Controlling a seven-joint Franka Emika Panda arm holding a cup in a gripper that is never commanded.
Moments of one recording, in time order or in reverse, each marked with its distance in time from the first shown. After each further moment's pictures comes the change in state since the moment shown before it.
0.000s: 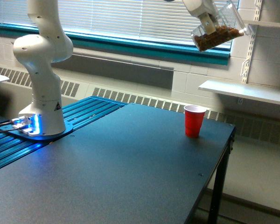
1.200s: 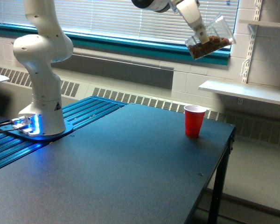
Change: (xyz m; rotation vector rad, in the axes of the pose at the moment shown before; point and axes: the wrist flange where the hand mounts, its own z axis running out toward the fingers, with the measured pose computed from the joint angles) arm -0.089 -0.016 -0.002 0.085 -0.027 -0.193
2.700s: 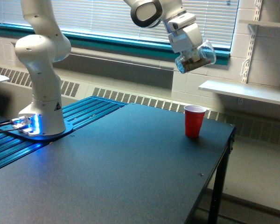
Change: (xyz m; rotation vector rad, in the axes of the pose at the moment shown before) arm -0.163 -0.075 0.020 0.076 -0.168 -0.500
